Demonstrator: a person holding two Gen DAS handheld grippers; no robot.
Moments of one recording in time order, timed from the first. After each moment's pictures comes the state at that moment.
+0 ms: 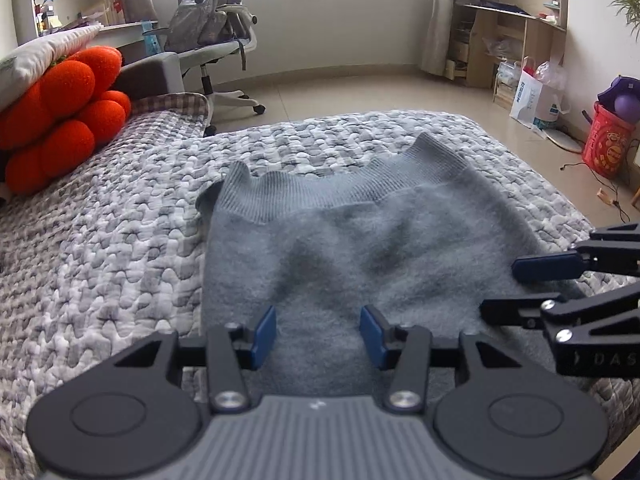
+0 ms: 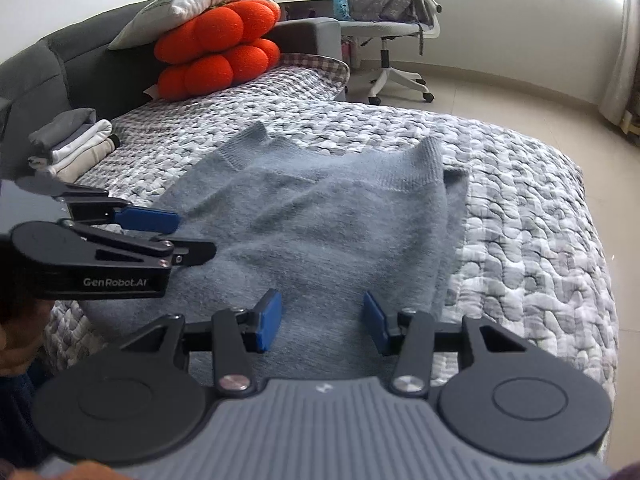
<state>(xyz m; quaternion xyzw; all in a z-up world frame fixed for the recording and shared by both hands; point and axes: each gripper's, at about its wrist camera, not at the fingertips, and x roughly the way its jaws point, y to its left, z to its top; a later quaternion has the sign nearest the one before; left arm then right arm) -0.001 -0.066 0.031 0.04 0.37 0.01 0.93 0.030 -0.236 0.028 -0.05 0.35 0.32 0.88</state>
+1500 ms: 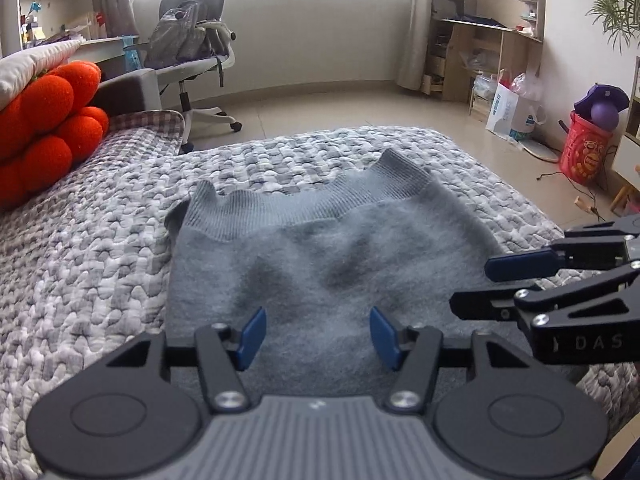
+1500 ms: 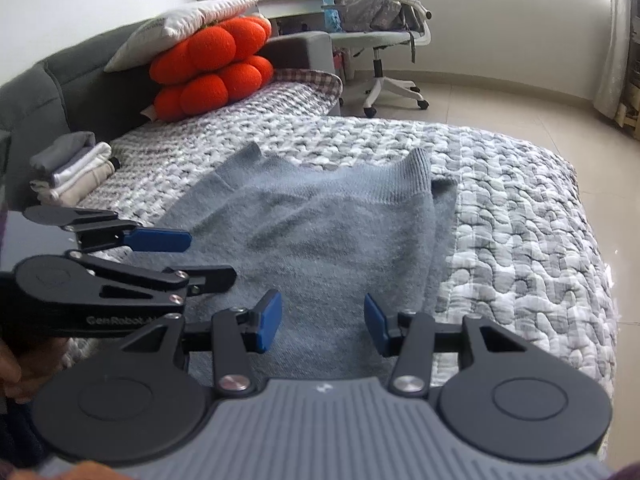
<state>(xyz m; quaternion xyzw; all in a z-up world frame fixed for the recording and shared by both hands) -0.005 -0.078 0.031 0.03 0.36 -0.03 0.93 0.030 -0.242 0.035 -0.03 0.34 0.32 0.88</state>
